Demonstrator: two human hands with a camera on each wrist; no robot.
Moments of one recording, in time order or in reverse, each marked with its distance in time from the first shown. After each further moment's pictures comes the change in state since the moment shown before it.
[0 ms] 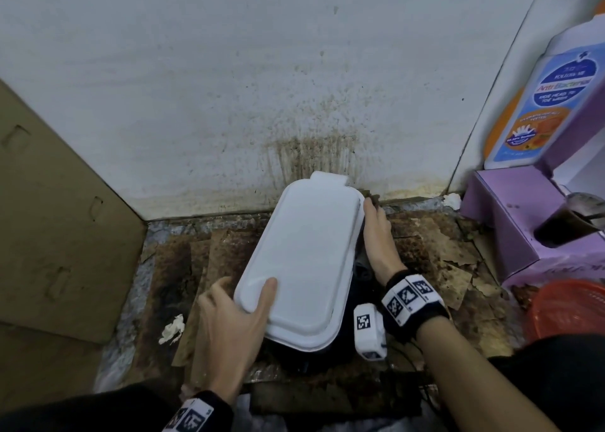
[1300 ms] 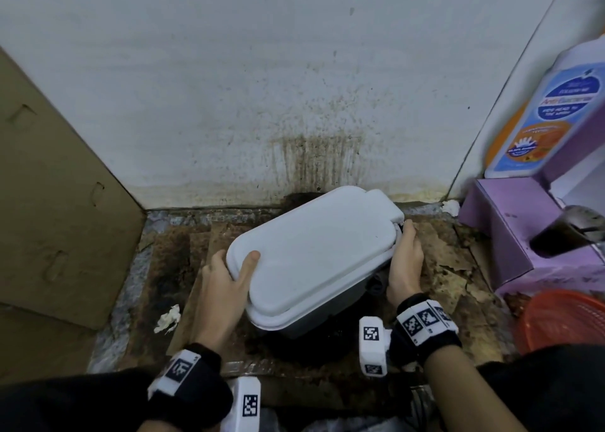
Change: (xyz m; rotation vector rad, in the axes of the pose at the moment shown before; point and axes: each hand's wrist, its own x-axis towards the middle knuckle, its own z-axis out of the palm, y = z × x) left_hand 0.044 -0.002 -0.014 -0.166 -0.079 0.067; right_hand -0.014 0.030 -0.023 0.321 0.304 0.105
